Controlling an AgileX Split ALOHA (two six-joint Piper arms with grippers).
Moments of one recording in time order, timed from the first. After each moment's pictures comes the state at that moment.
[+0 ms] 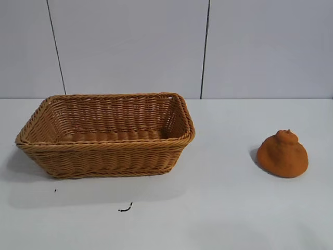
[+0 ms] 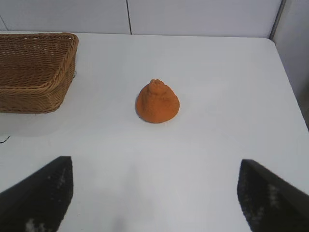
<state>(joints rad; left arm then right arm) -0.03 -0.01 -0.50 -0.01 1.07 -0.03 0.04 0.00 -0.49 0.02 1.02 -0.04</state>
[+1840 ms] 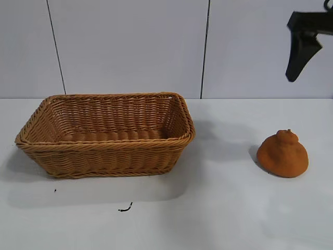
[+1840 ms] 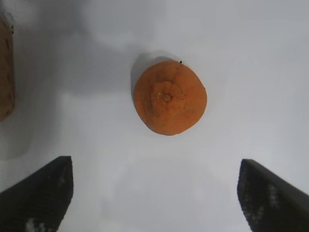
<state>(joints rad) -0.03 -0.01 -0.50 -0.01 1.07 -0.03 0.04 1.92 -1.36 0.08 0.95 0.02</state>
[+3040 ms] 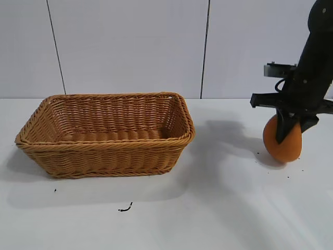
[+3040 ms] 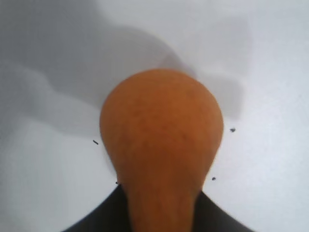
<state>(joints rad) -0.03 -0.01 -0.50 -0.01 1.07 -0.03 0.04 2.02 -1.71 0.08 1.08 0.02</state>
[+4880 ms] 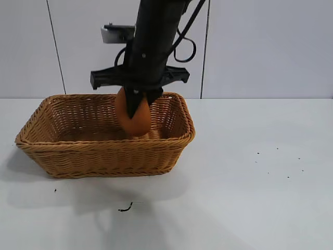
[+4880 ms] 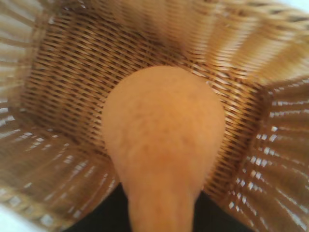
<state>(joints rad) -0.03 -0.01 -0.50 -0.01 1.07 -0.03 0.63 2.34 -1.94 0.00 0.90 0.13</state>
